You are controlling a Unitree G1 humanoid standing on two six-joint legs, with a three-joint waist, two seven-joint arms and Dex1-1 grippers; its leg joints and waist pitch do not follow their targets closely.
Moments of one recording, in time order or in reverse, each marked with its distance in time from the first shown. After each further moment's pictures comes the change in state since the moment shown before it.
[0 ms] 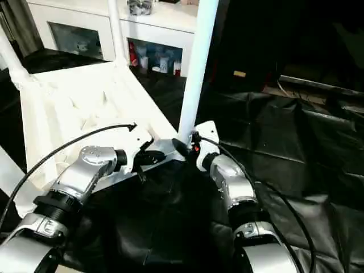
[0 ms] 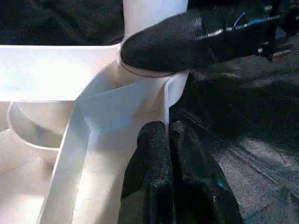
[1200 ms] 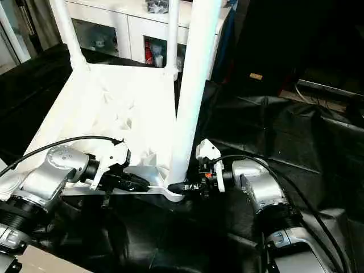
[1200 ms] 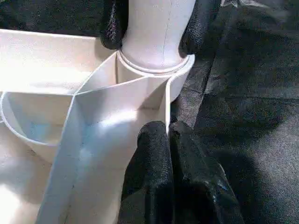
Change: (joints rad) left arm 0.085 0.227 -0.063 -0.135 -0.093 -0.098 -0.473; right arm 0.087 -0.252 0.192 -0.232 0.055 0.152 0.724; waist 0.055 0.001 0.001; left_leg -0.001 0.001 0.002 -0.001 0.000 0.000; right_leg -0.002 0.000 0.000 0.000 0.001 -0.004
